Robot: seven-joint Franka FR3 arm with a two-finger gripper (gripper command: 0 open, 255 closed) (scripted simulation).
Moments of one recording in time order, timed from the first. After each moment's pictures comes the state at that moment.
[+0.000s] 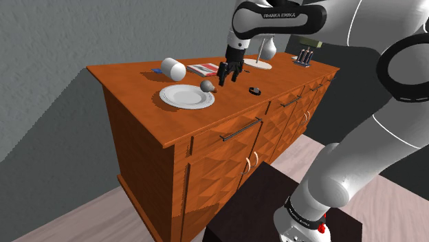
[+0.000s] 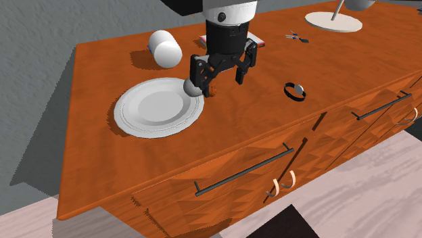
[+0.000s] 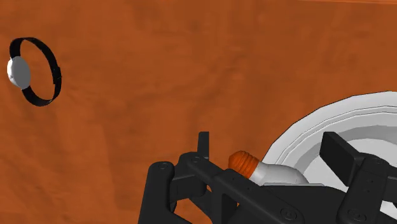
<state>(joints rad) -0.01 -0.24 -0.13 -1.97 -0.06 1.82 -0.11</state>
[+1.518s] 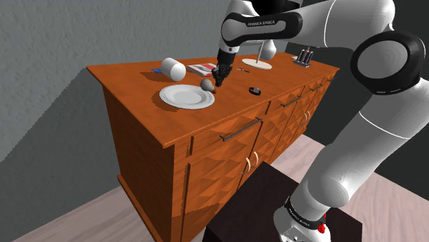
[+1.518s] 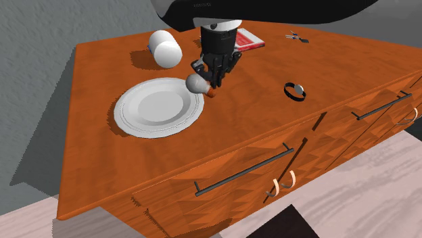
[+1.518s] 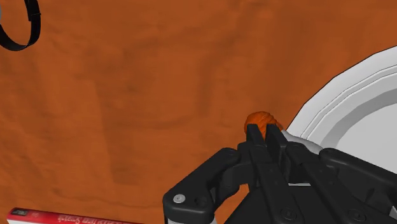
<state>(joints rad) -0.01 -0.10 -0.15 -1.90 -0.05 1.95 -0.15</state>
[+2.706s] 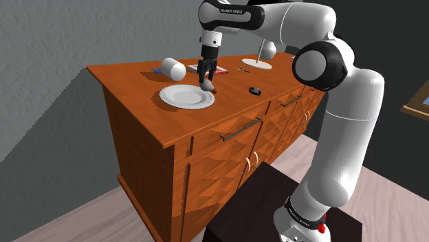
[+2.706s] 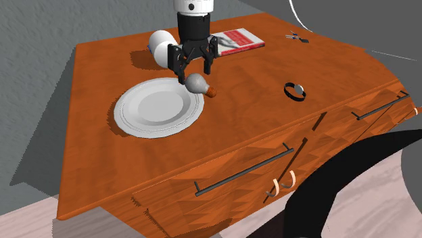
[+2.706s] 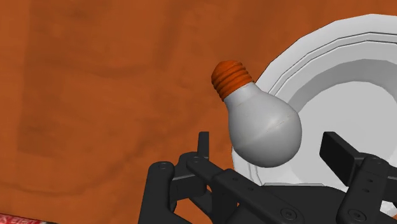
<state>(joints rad) -0.02 0.27 -0.14 -1.39 0.12 1.56 -0.41</state>
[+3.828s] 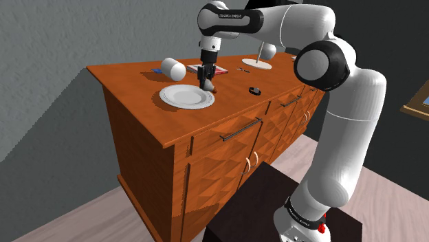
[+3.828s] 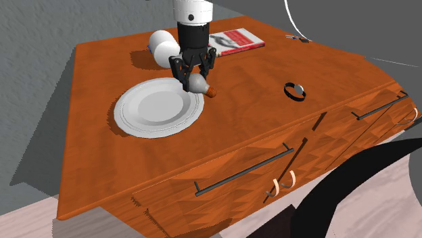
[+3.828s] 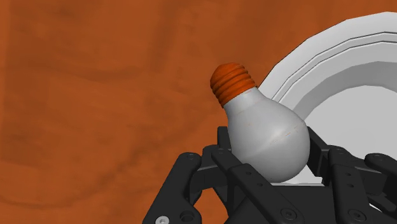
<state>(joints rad) -0.02 0.25 -0.14 -1.46 0.12 1.61 -0.41</state>
